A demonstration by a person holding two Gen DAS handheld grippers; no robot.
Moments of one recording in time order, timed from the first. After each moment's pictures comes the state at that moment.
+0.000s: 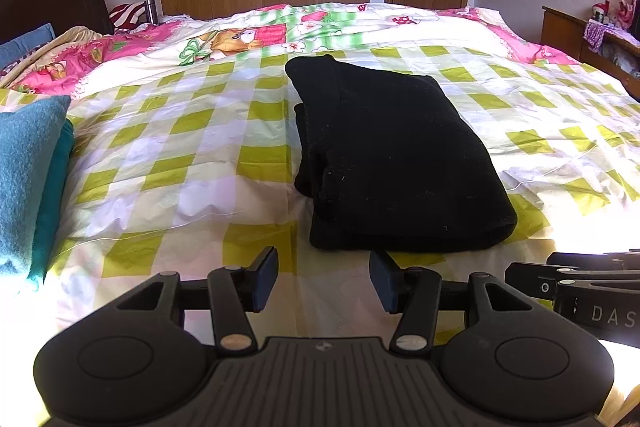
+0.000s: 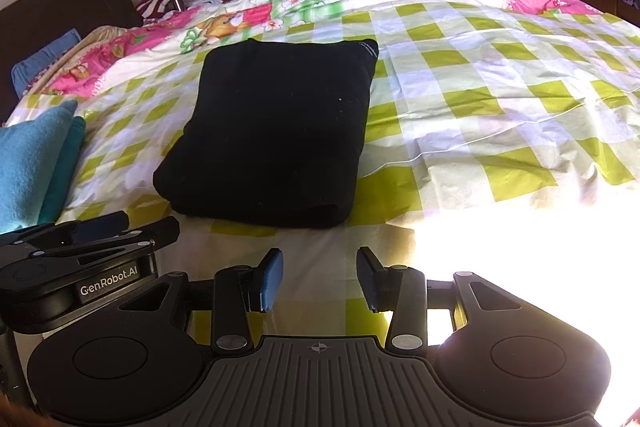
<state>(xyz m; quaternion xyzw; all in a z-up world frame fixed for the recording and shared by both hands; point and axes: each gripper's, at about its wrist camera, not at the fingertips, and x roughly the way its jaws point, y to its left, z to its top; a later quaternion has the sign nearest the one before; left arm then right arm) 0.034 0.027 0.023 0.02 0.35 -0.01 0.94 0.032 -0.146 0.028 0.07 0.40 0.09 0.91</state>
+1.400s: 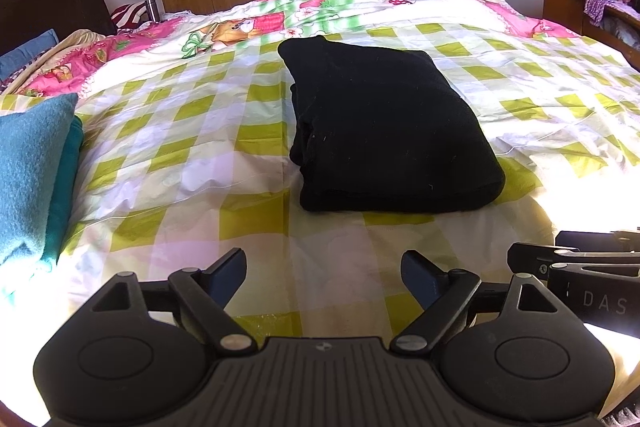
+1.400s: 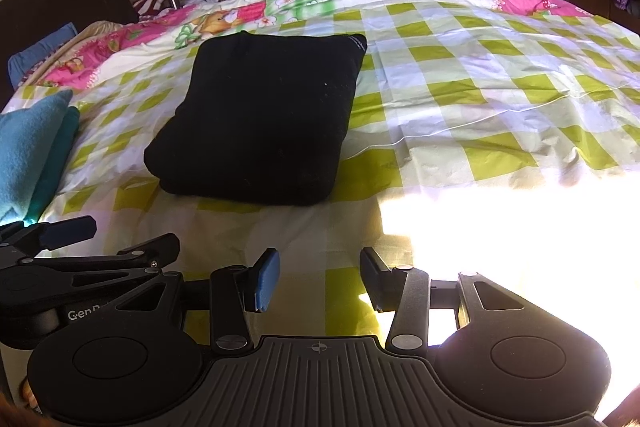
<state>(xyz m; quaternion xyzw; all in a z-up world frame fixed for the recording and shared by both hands) 0.014 0.011 0.017 0.05 0.37 0.01 0.93 0.021 -0.152 0.018 0.05 0.39 0.08 0.91</state>
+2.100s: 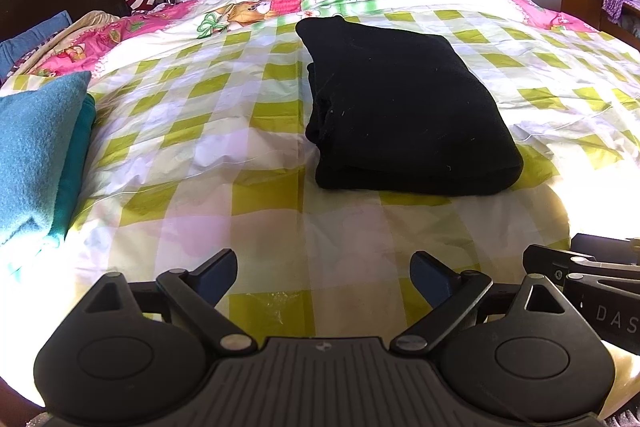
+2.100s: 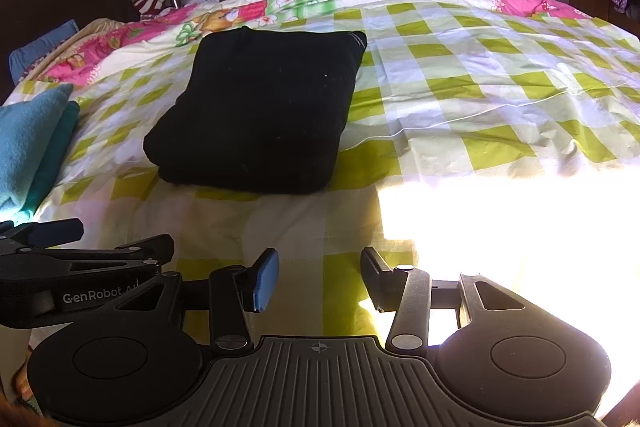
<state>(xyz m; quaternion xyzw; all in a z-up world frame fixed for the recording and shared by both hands) 0.013 0.014 0.011 0.04 0.39 0.03 0.92 0.014 -0.151 0.012 0.05 0.39 0.08 0.92</state>
